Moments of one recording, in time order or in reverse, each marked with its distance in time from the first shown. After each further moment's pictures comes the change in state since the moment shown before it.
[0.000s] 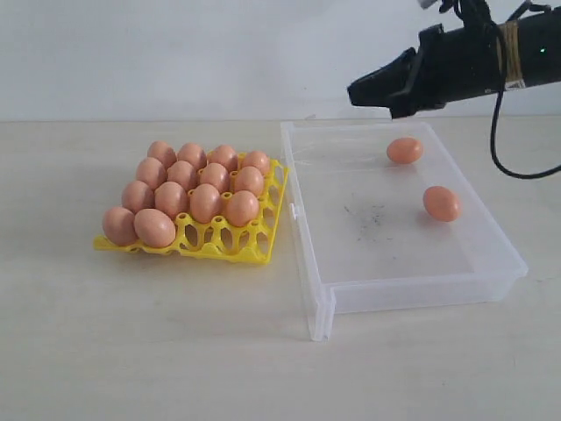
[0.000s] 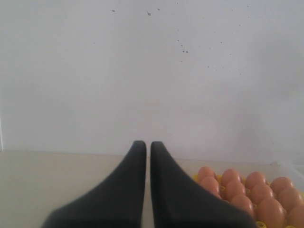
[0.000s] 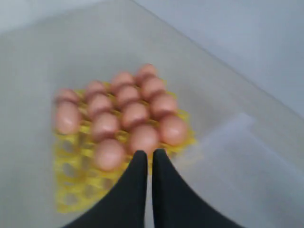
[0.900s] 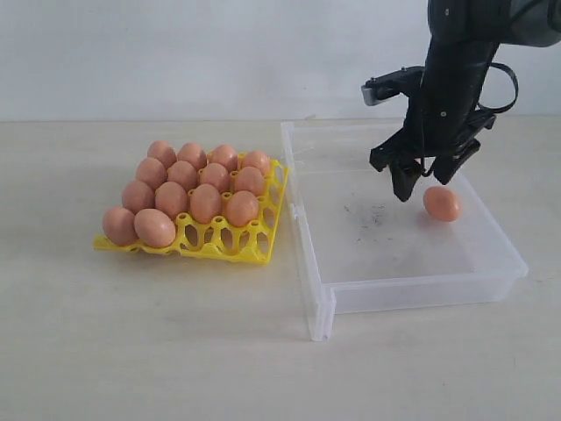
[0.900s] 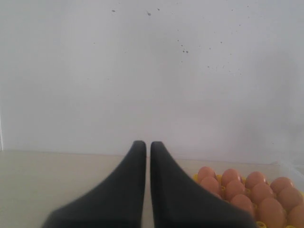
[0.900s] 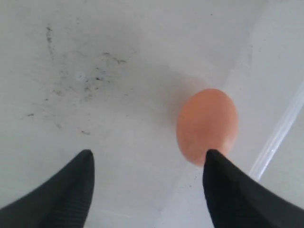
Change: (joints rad) left arm 0.000 0.000 0.000 0.000 0.000 0.000; right arm 0.187 0.343 -0.515 1.719 2.101 -1.592
